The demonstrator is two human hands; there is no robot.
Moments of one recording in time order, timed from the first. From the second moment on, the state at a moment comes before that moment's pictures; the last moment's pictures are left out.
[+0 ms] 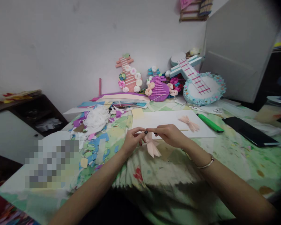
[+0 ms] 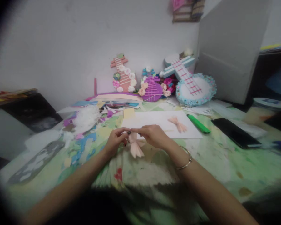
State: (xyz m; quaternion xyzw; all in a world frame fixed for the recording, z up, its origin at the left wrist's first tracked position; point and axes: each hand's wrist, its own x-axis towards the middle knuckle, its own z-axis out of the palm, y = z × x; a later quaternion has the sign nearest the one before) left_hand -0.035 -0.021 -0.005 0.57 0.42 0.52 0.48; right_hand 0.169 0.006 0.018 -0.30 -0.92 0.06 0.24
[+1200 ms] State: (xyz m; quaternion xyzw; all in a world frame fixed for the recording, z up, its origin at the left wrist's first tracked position) left_hand -0.033 -0.030 -0.006 0.79 0.34 0.50 -0.01; right_hand 0.154 -0.006 0.019 -0.32 -0.89 -0.09 0.32
